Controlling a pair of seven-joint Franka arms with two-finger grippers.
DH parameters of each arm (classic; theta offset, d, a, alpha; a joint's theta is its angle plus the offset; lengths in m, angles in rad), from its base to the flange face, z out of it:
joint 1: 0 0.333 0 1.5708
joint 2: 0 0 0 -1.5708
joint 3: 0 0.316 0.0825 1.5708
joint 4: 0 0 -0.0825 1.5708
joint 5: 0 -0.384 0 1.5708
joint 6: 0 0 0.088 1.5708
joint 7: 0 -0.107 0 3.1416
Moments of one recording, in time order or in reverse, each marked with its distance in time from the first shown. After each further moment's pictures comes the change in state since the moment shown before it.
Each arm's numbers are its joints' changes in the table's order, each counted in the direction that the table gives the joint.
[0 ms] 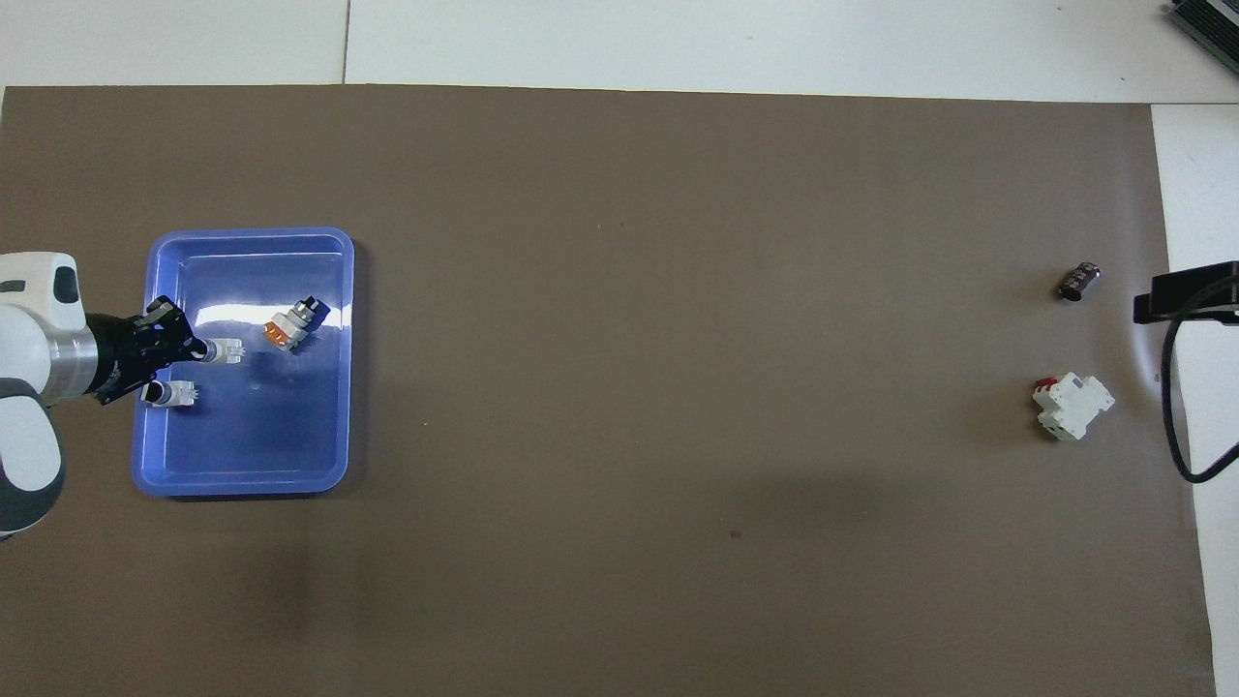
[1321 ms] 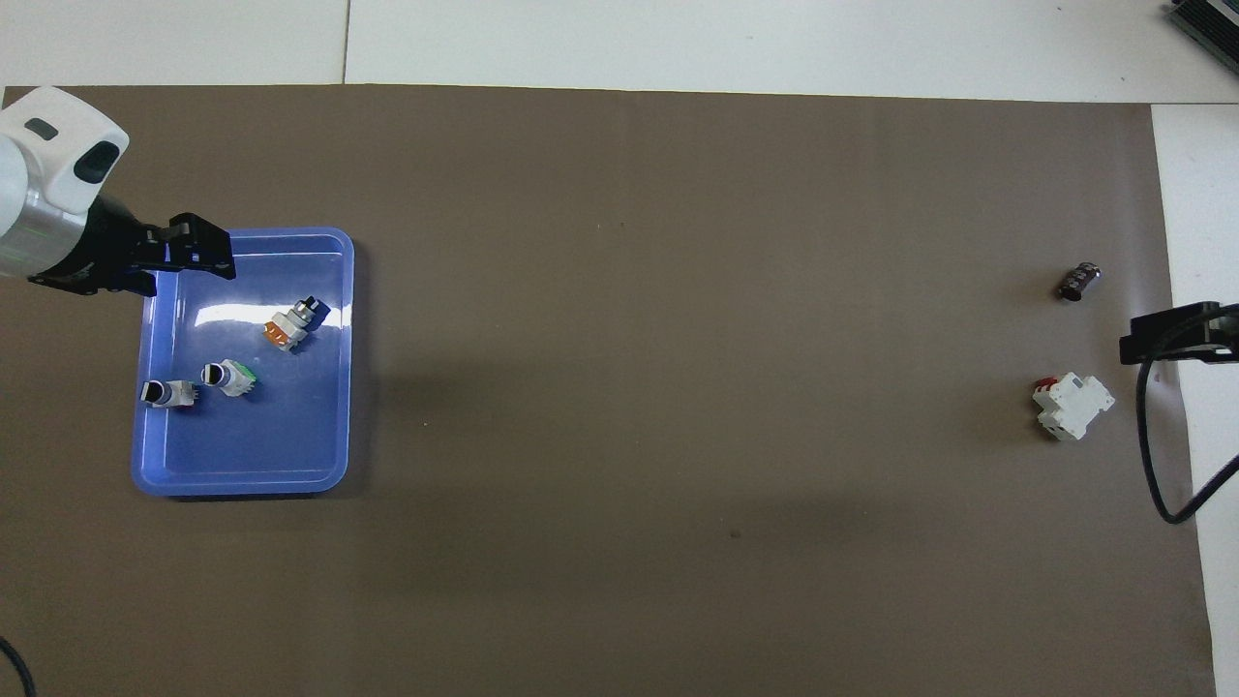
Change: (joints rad) left arm -0.155 -0.171 -0.018 0.626 -0.091 0.632 -0.307; right arm 0.001 0.024 0.040 -0.025 0.020 0.075 0.000
